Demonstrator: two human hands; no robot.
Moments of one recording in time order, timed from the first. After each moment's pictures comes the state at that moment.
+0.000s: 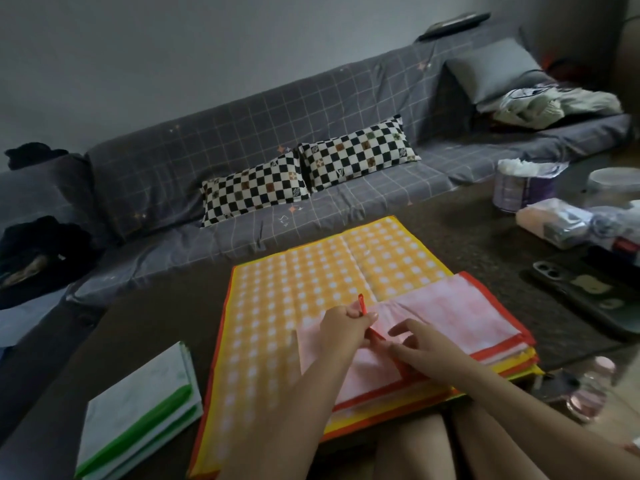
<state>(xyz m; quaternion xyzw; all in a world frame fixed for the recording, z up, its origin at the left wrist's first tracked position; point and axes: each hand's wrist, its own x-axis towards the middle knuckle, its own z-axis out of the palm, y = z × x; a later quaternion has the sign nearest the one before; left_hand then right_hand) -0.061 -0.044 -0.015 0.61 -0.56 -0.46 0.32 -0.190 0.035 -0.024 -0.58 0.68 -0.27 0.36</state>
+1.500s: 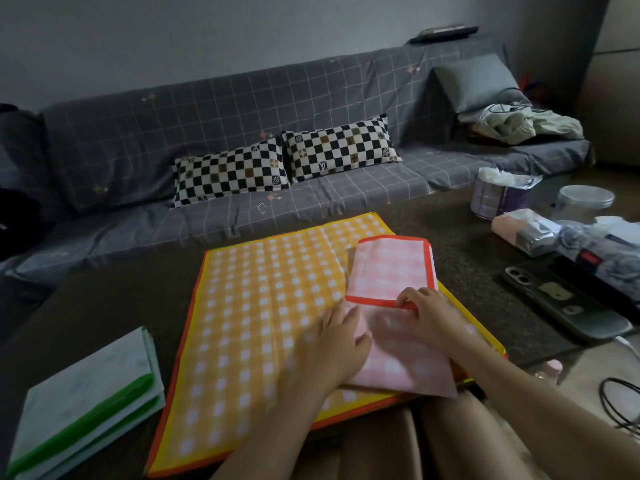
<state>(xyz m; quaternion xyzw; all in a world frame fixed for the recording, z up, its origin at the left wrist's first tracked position) -0.056 -0.030 -0.048 0.50 -0.84 -0.18 0.07 -0.246 0.001 -0.041 -0.64 0.74 -0.20 0.09</state>
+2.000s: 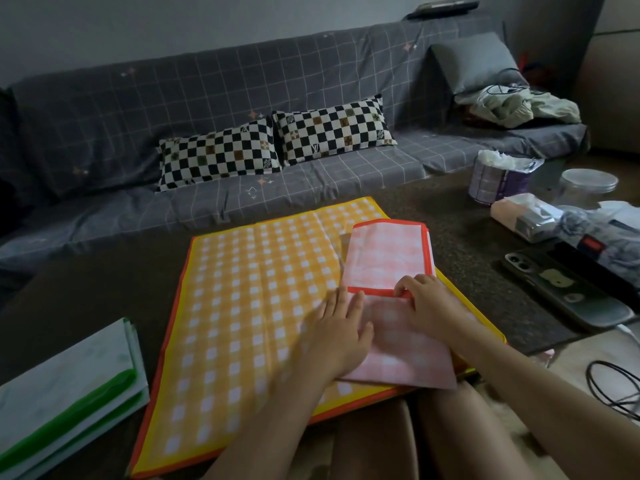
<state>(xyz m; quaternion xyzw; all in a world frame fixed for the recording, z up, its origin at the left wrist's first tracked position) -0.063 -0.039 -0.058 0.46 -0.88 -0.09 -0.02 -0.243 -0.002 -0.037 -0.65 0.75 -0.15 0.06</state>
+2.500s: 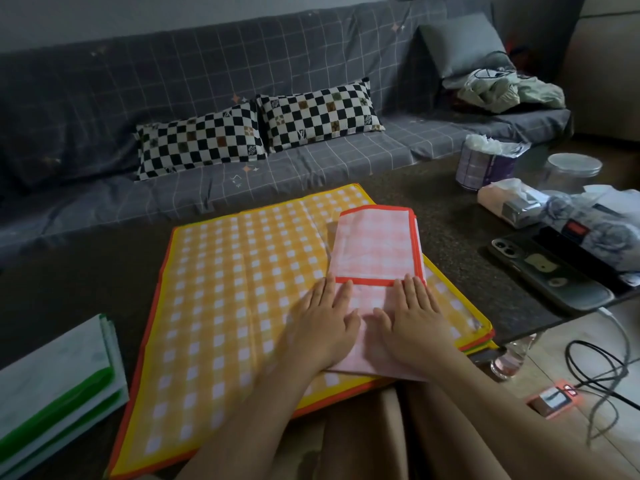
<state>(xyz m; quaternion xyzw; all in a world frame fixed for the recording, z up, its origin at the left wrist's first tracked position) -0.063 -0.042 -0.064 0.46 -0.88 -0.07 -0.01 -0.207 0.031 -0.065 -0.57 0.81 -0.07 0.06</state>
